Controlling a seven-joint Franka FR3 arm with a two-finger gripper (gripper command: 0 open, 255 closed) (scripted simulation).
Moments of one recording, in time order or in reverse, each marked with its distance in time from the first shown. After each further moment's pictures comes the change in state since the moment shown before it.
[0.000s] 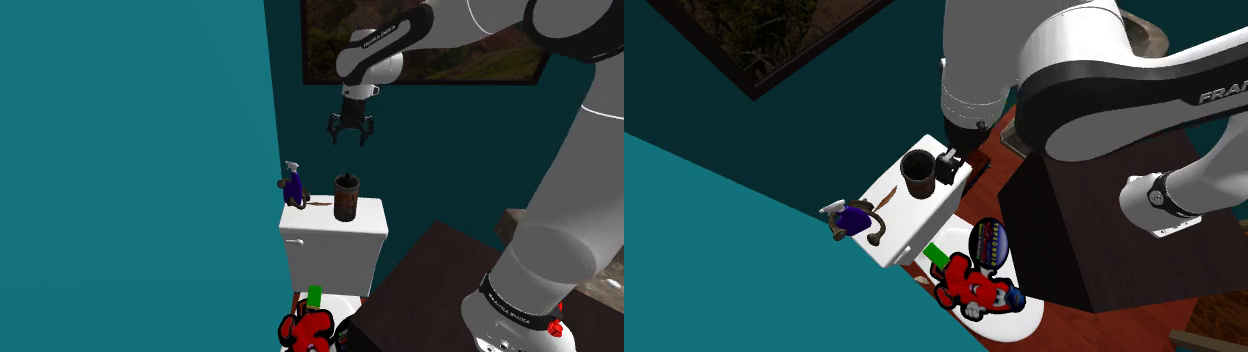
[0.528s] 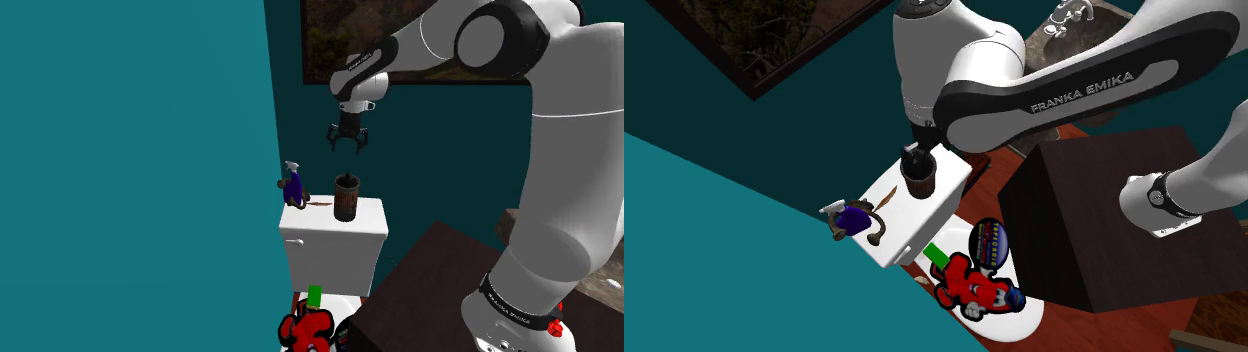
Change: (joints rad) arm -0.045 0.282 -0.035 0.206 0.056 0.036 0.082
